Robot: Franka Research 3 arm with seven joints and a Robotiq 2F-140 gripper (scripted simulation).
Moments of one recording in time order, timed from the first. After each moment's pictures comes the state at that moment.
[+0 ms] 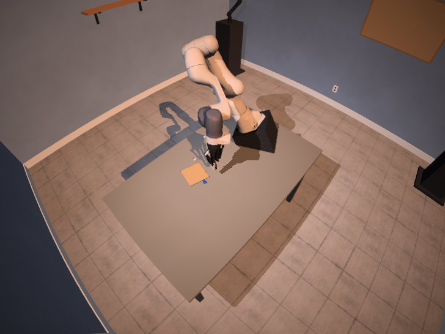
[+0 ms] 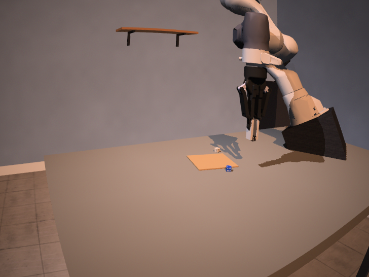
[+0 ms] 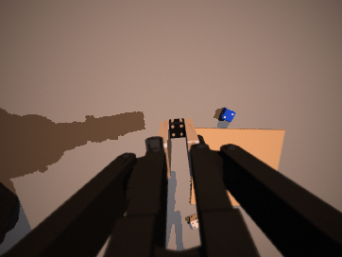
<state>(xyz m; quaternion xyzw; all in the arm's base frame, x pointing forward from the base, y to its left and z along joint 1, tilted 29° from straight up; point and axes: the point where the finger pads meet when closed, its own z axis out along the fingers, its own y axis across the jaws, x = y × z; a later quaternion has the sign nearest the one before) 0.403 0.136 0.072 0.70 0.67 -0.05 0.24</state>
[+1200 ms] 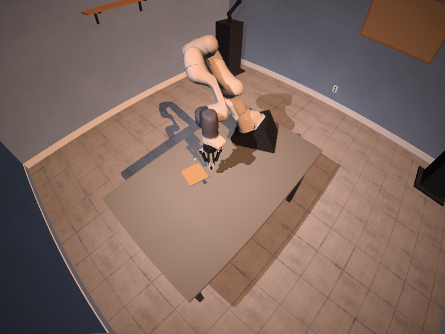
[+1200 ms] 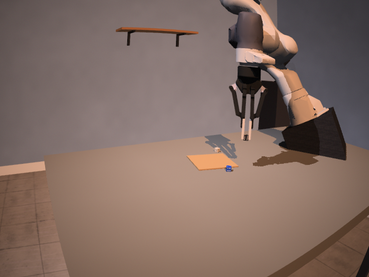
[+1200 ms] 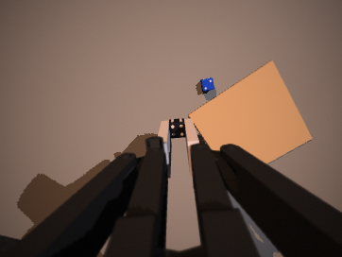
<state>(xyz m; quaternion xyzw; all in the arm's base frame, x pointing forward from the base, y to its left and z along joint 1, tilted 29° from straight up) 0.416 0.124 0.081 0.87 0.42 0.02 0.24</state>
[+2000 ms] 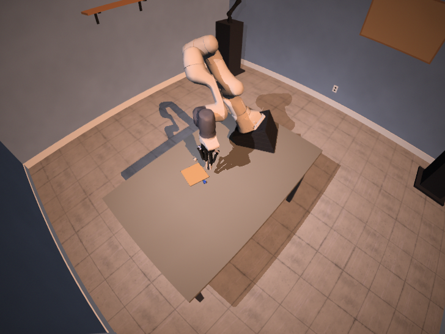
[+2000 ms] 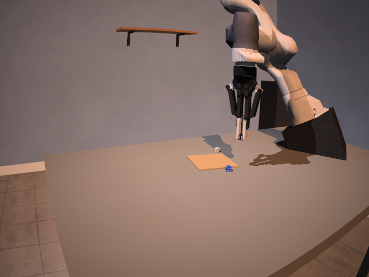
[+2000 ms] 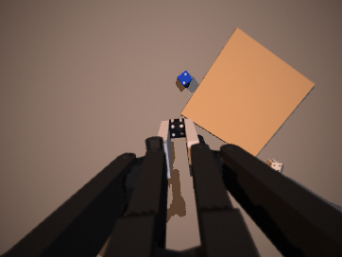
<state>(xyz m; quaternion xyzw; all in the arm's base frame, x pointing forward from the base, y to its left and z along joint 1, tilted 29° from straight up) 0.424 0.116 0.087 0.94 0.23 0.07 0.23</state>
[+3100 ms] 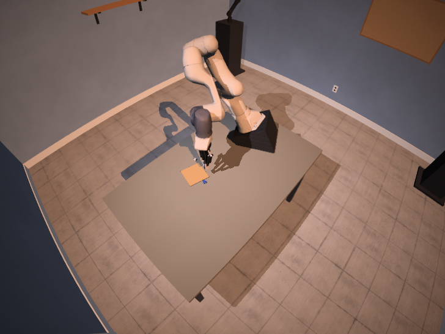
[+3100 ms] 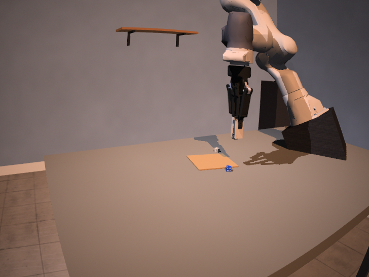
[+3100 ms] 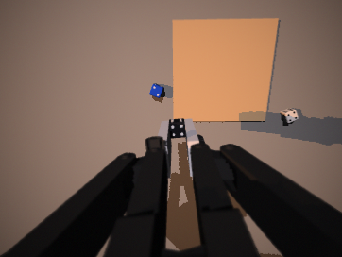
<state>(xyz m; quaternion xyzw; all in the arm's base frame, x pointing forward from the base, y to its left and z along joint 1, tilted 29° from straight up) 0.436 0.104 0.095 0.97 -0.04 0.14 0.20</state>
